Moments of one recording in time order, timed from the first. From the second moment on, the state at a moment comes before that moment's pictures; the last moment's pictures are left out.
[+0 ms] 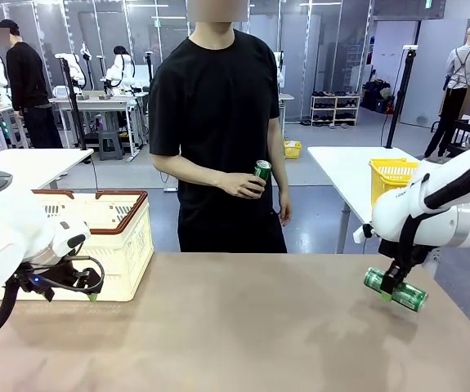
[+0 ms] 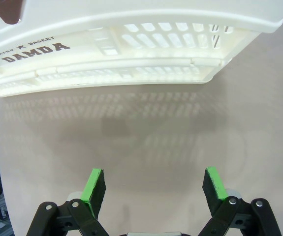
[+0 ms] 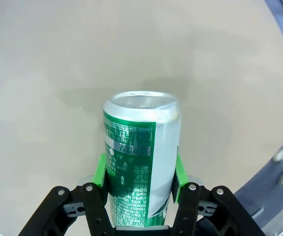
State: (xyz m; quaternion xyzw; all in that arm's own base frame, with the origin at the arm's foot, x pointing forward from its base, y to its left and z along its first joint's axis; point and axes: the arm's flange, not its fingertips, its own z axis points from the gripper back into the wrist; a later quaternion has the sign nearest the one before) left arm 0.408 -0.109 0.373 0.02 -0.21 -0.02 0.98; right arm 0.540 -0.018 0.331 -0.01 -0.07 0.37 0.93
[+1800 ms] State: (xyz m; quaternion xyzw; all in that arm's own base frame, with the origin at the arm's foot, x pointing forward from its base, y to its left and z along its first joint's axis) left arm 0.408 -0.109 0.373 0.01 -0.21 -0.02 0.98; right arm 0.500 0.282 0.313 0.01 -0.03 0.40 0.91
